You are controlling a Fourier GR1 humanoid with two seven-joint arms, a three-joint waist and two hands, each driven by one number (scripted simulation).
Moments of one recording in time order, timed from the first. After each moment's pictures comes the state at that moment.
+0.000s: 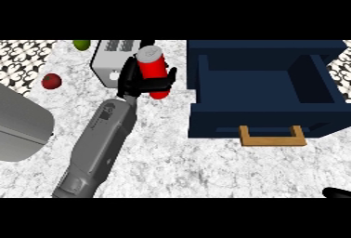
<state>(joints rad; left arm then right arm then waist) -0.79 0.00 0.01 -0.81 0.17 0.14 -0.19 0.09 -0.10 -0.34 -2.26 -0.10 0.09 0.32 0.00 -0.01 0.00</state>
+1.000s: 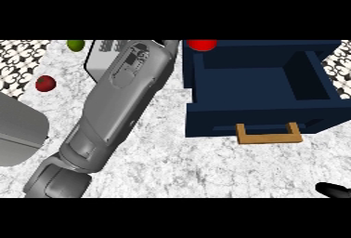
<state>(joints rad) -1.28 0.00 -0.09 -0.77 0.21 0.38 0.19 0.06 -0.10 -0.31 -2.25 -0.07 0.08 0.32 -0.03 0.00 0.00</state>
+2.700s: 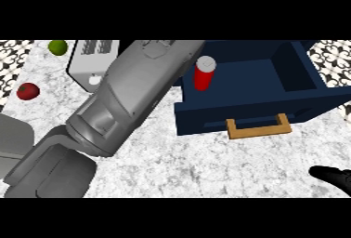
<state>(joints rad) -1.60 0.00 -0.32 -0.33 0.51 0.65 0.06 -0.10 -0.21 -0.27 -2.22 0.00 0.10 0.34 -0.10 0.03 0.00</state>
